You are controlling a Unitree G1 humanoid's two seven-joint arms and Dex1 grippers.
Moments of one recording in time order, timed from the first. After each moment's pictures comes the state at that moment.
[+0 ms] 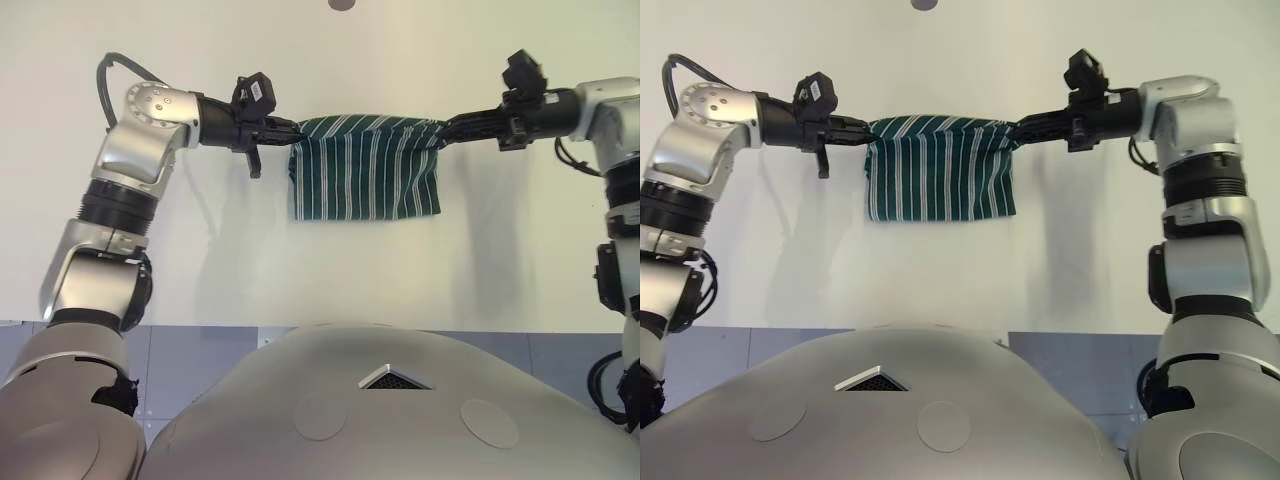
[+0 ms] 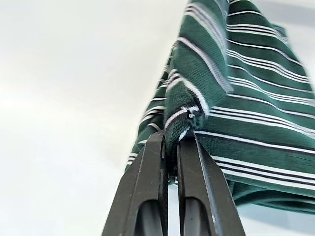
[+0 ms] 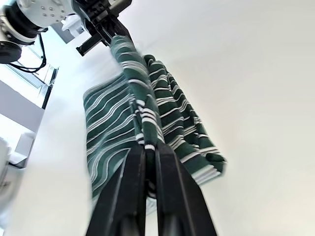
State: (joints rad) left arm -0.50 0.58 -0.38 0.37 -0.24 0.23 -1.12; right arm -0.64 -0.66 0.29 0.73 0.36 0.39 1.49
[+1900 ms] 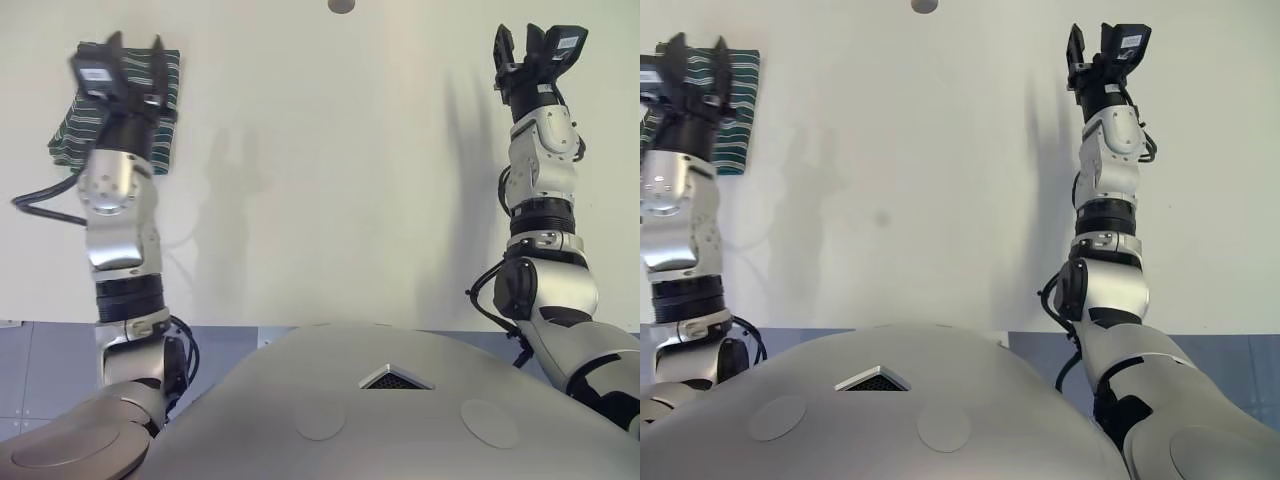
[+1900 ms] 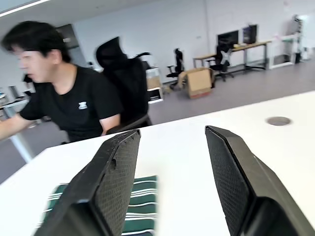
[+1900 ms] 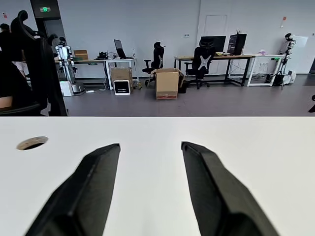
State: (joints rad) left arm -0.02 0.36 0.12 -0.12 -0.17 0.06 -0.16; right arm -0.46 -0.26 -0.23 0.72 0.17 -0.20 0.25
